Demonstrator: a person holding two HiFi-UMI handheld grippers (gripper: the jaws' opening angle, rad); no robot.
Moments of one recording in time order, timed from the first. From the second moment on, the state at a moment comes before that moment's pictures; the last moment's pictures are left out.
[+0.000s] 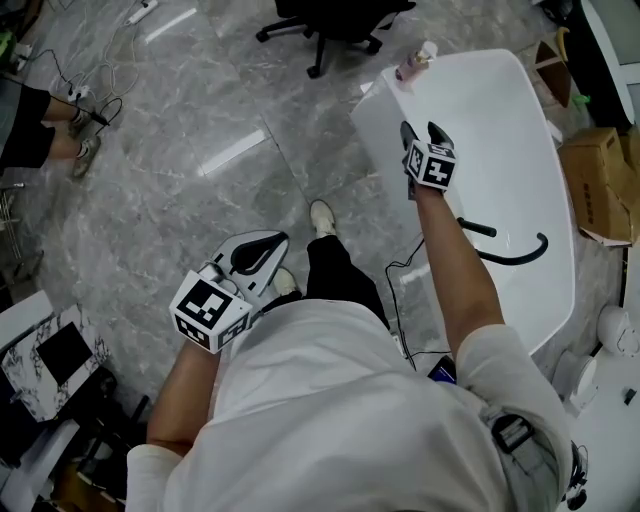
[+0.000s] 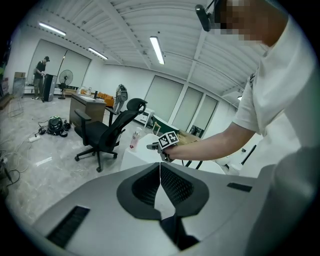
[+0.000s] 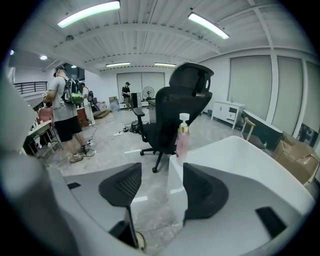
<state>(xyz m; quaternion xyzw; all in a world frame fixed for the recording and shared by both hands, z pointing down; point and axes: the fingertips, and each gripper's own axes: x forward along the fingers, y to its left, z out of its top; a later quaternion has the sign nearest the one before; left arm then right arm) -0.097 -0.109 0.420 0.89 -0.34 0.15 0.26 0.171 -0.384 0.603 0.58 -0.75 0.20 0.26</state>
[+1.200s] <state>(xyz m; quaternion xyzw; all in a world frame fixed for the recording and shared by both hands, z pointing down) -0.125 -0.002 0.393 0.91 -0.34 0.12 0.21 0.043 -0.091 0.458 0.41 -0.88 0.17 0.19</state>
